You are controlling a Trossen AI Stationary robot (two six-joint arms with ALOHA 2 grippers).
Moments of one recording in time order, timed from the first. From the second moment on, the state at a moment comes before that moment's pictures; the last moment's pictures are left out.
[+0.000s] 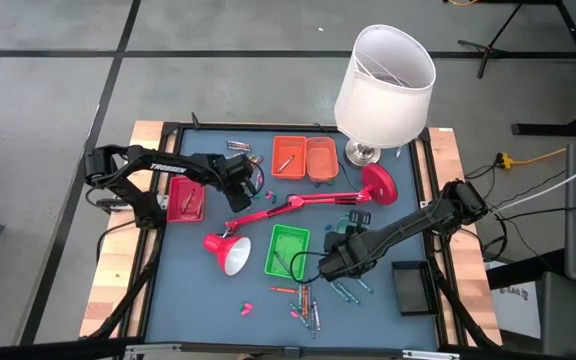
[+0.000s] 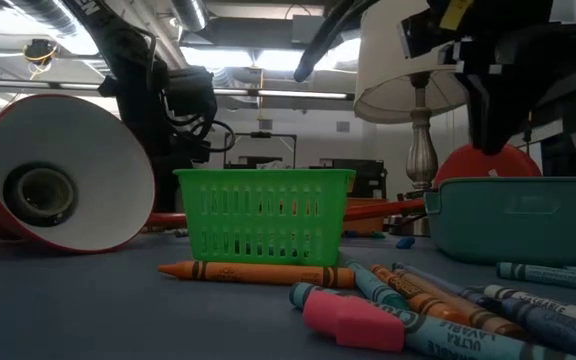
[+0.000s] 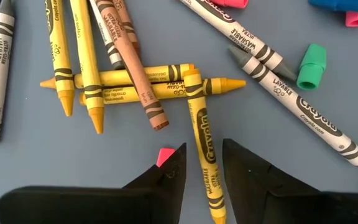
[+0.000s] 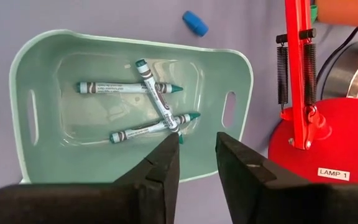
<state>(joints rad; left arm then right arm) 0.37 1.54 0.73 -0.43 -0.14 -0.17 0.44 1.86 1.47 -1.38 0.33 0.62</state>
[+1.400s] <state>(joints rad) 0.37 1.55 1.03 -0.11 -0.11 -0.27 0.68 1.75 1.55 -1.52 0.53 0.92</state>
